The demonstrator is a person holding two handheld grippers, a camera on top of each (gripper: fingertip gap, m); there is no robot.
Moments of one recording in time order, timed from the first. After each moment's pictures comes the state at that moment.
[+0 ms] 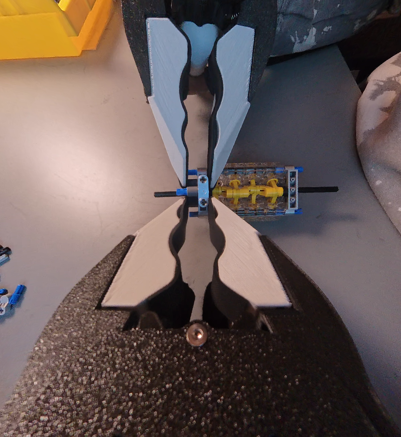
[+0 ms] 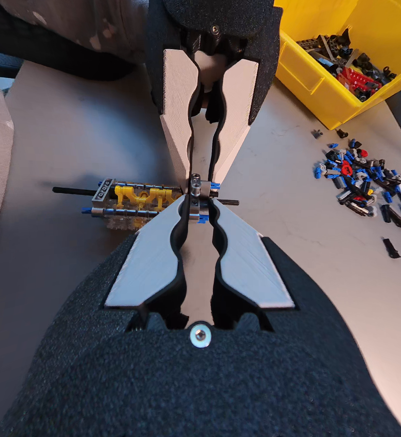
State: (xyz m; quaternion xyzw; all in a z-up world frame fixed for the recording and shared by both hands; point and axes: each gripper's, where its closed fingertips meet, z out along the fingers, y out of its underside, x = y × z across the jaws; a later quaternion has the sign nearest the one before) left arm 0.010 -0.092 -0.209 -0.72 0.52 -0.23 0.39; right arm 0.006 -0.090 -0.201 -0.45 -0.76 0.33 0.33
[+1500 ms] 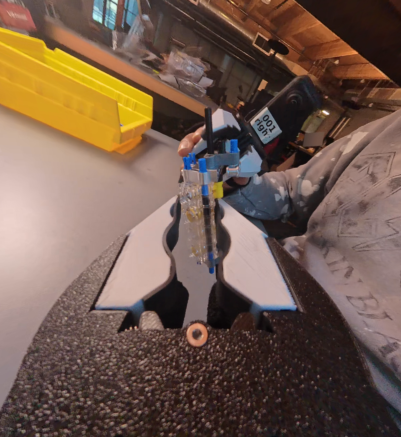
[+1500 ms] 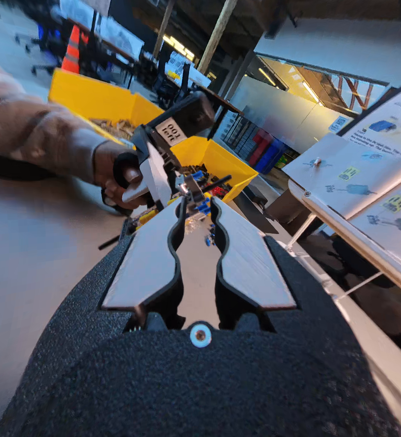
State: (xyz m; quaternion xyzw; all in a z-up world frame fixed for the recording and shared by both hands) left arm 0.006 -0.068 -0.125 -0.66 0.28 -0.51 0.47; right arm 0.005 -0.063 -0.091 -0.38 -0.61 0.35 0.61
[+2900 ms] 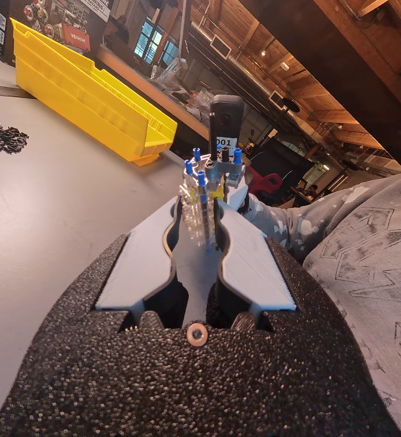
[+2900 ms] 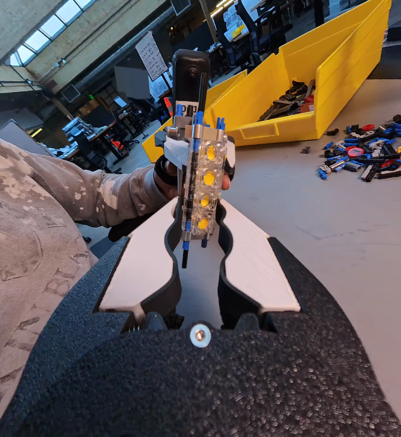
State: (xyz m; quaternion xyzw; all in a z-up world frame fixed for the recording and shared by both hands) left arm -0.006 -0.048 -0.117 -0.67 0.17 -0.54 0.49; right arm 0.000 -0.063 -0.131 -0.57 -0.48 0.62 0.23
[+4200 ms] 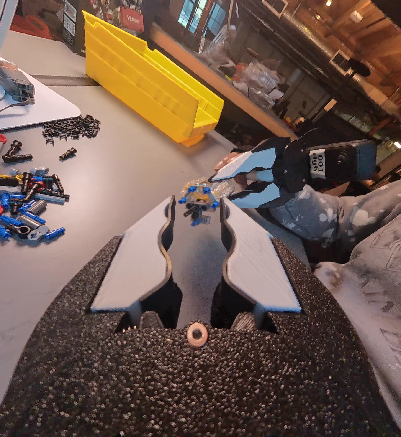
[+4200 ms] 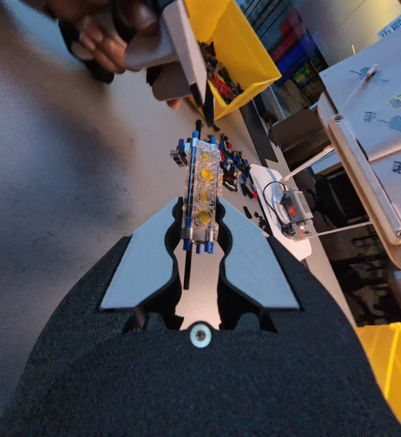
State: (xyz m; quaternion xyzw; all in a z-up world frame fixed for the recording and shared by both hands) left arm -0.047 -0.030 -0.143 -0.73 0.16 -0.45 0.48; right arm 0.015 -0.017 -0.166 -0.44 -0.71 0.14 0.53
